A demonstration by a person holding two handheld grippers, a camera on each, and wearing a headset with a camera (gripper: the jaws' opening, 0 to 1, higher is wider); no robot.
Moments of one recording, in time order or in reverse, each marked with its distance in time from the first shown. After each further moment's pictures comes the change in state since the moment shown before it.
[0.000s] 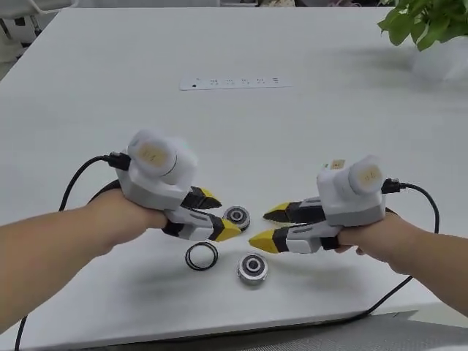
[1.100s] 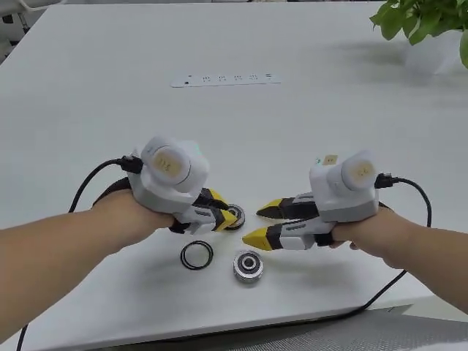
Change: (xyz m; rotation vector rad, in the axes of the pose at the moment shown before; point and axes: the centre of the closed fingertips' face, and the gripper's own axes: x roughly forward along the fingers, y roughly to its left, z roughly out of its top) left arm 0.011 -0.002 0.004 0.142 0.024 0.045; right arm 0.003 0.003 0.003 -0.018 0.002 0.008
